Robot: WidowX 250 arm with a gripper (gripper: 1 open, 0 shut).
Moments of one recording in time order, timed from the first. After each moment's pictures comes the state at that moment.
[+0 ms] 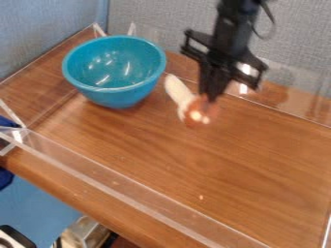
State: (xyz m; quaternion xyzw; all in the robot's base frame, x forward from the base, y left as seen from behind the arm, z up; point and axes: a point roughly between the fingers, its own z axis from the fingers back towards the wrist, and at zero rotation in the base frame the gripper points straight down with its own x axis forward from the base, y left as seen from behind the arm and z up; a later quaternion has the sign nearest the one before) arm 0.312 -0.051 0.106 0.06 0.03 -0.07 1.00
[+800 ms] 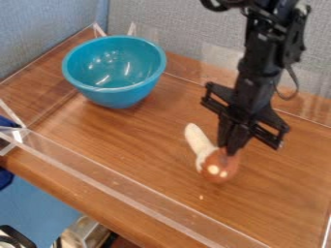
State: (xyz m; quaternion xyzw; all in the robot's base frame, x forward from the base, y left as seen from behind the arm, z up) arm 0.285 -0.087 0.066 0.04 0.03 -0.11 0.99
